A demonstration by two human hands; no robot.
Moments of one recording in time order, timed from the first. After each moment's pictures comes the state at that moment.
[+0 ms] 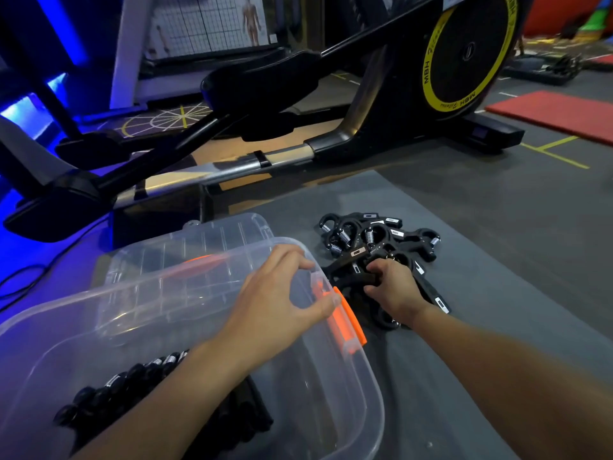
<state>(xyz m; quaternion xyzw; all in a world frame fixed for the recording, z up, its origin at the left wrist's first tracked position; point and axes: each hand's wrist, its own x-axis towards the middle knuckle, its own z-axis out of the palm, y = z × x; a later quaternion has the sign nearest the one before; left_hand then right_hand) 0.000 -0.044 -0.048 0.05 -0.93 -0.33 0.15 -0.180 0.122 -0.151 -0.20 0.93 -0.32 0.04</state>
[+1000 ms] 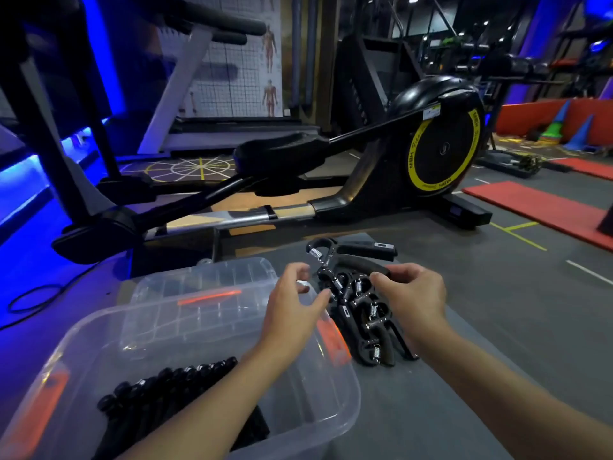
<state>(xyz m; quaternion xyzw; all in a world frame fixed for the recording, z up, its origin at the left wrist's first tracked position) 0.014 -0.012 -0.010 0.15 -0.81 -0.50 0.27 -0.063 0.146 0.030 -0.04 0.77 -0.63 -0.05</state>
